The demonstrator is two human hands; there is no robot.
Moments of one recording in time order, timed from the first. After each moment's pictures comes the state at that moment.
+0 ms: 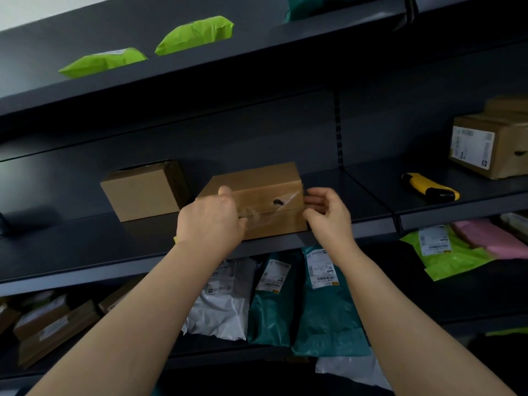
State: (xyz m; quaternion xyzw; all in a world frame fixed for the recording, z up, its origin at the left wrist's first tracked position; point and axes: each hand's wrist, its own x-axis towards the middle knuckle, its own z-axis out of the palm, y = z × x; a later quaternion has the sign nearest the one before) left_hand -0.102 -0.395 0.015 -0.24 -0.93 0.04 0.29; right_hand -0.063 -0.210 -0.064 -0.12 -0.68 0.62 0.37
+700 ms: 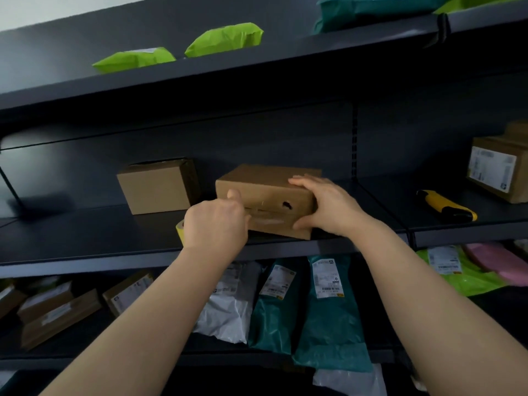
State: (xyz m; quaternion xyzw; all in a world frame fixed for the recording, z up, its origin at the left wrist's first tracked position) left_hand -0.105 -0.409 0.008 -0.22 -0.90 0.09 0.36; right_hand -0.078 -0.191 -0.007 0.01 -0.95 0.23 0.21
